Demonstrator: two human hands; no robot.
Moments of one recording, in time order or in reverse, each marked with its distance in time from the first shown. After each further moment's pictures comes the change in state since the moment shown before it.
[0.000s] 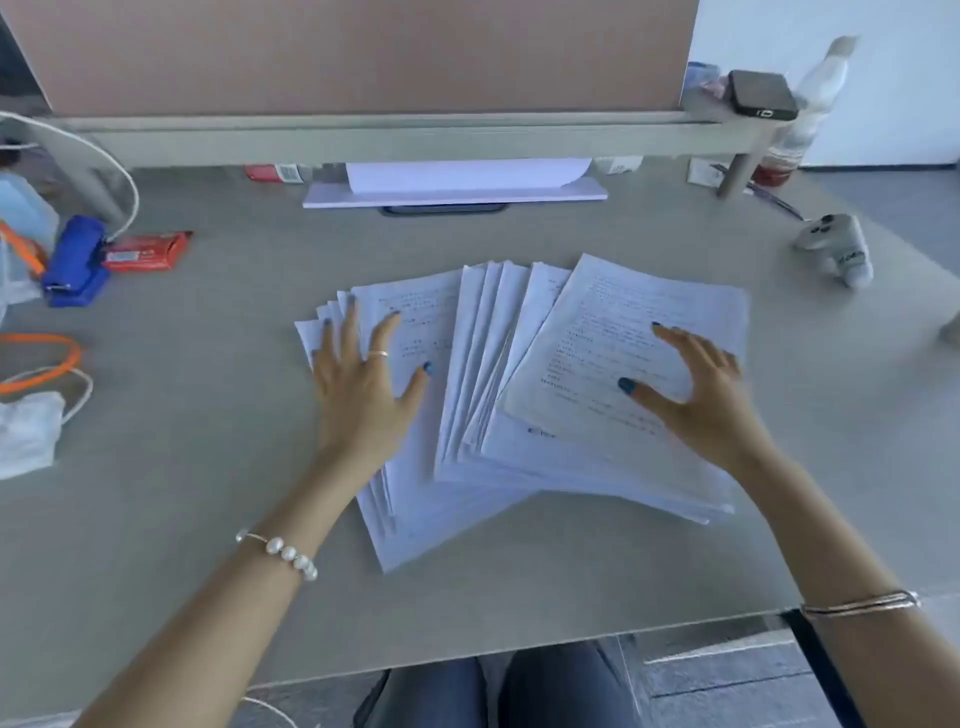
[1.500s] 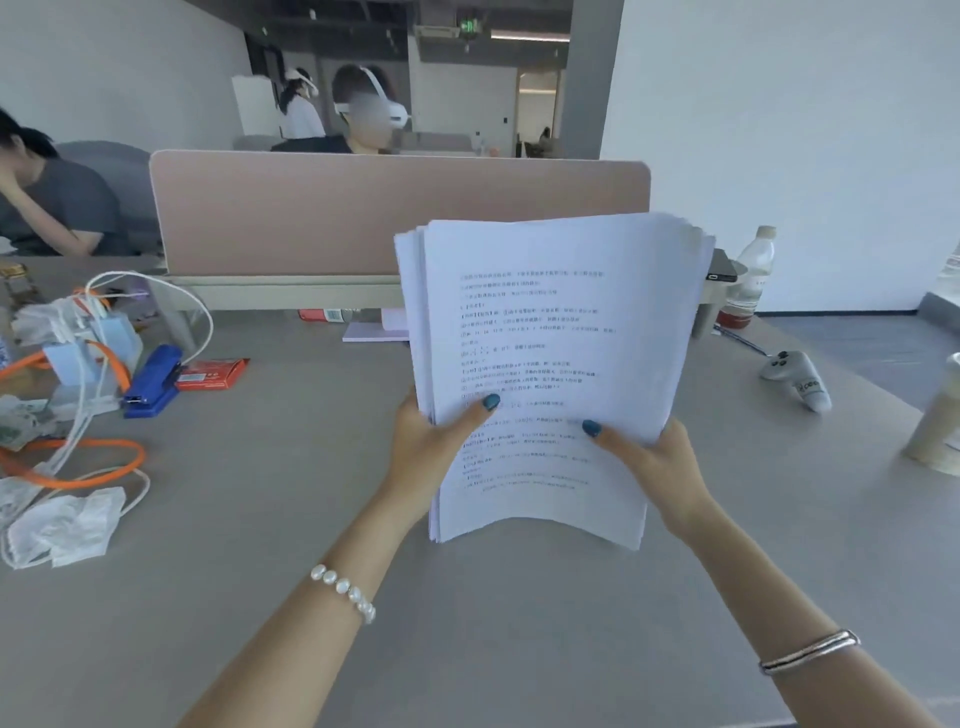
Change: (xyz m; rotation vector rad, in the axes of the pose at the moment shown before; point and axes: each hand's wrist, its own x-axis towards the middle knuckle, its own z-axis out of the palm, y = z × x) left_hand 0.012 0.085 -0.053 -1.083 0.055 -0.013; right_hand 0.000 -0.077 -0.021 0.854 0.051 -0.062
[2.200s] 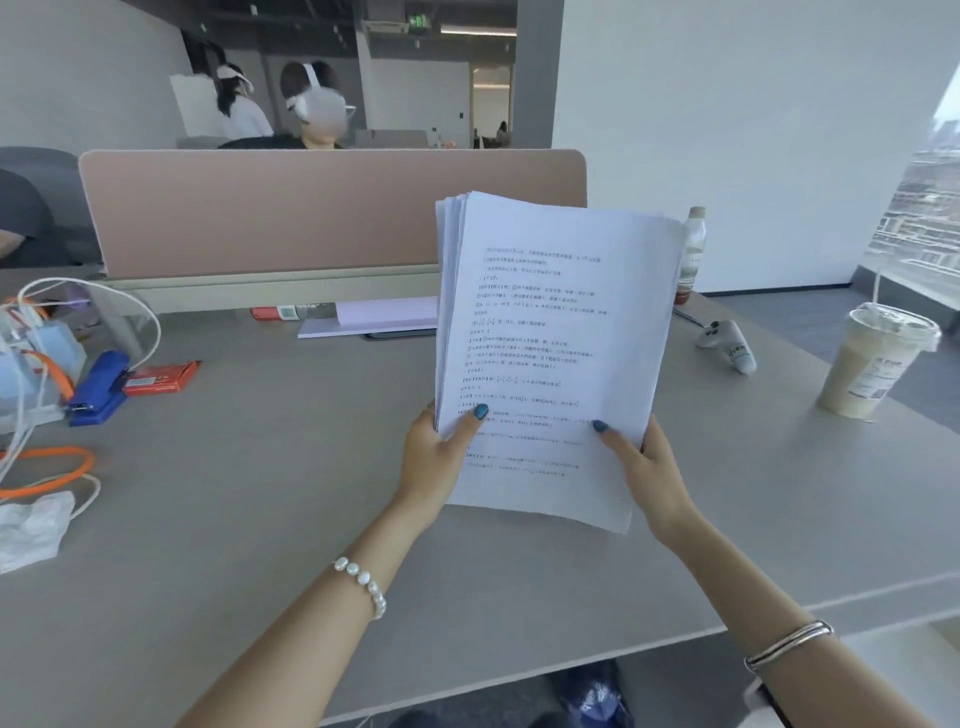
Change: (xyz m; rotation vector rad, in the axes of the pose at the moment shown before) left_hand -0.030 -0.035 0.043 0.069 -0.065 -0.110; right_hand -0.040 0.031 -0.044 0.094 0.084 0.086
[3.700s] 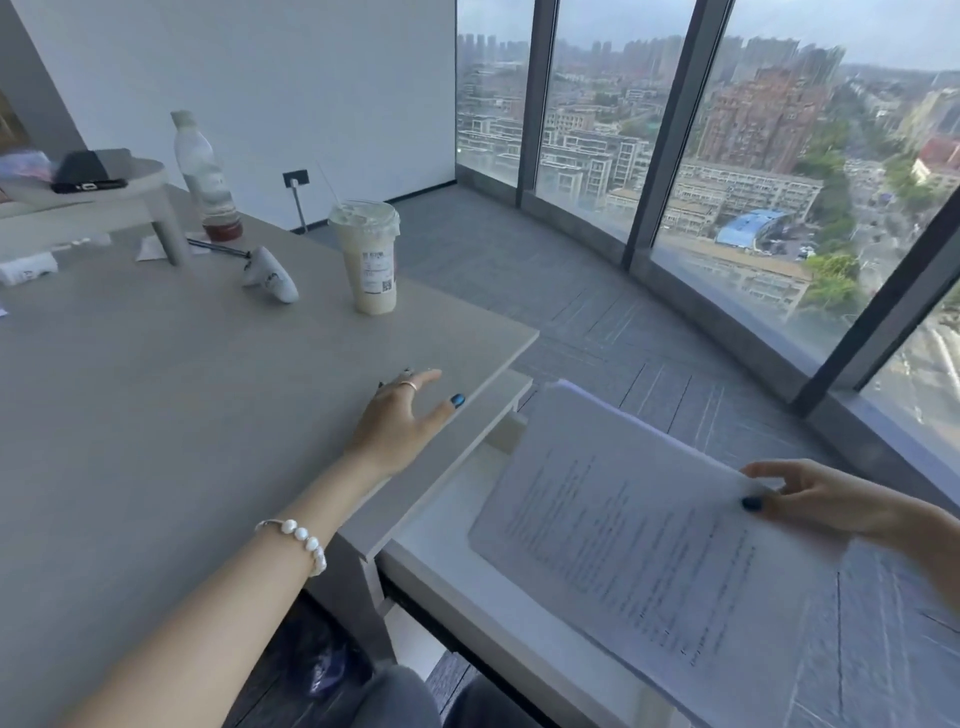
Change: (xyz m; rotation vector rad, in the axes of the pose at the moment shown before) left_hand -0.085 -0.033 0.402 0.555 -0.890 0.313; right_hand -0.295 -0.030 -0.496 -0.489 0.273 0.793
